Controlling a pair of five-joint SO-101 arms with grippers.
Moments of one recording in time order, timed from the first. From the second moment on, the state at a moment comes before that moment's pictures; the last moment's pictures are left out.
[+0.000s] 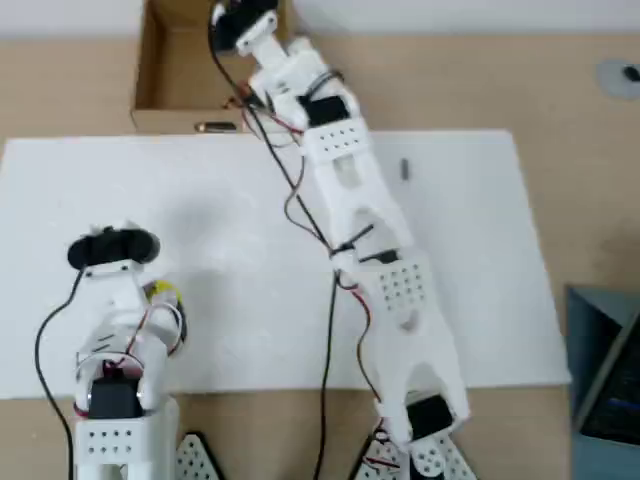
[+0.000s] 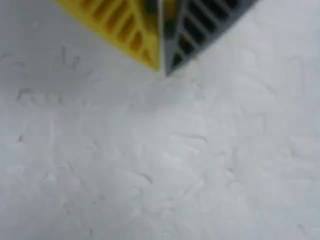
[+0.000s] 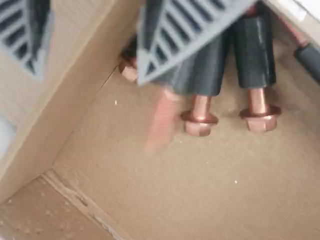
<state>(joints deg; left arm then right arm) -6.1 -102.2 95.5 56.5 -2.1 -23.6 54.5 -55.6 37.2 15.7</state>
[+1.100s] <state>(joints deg) -6.1 -102.2 95.5 56.5 -2.1 -23.7 54.3 -92.9 81.1 15.7</state>
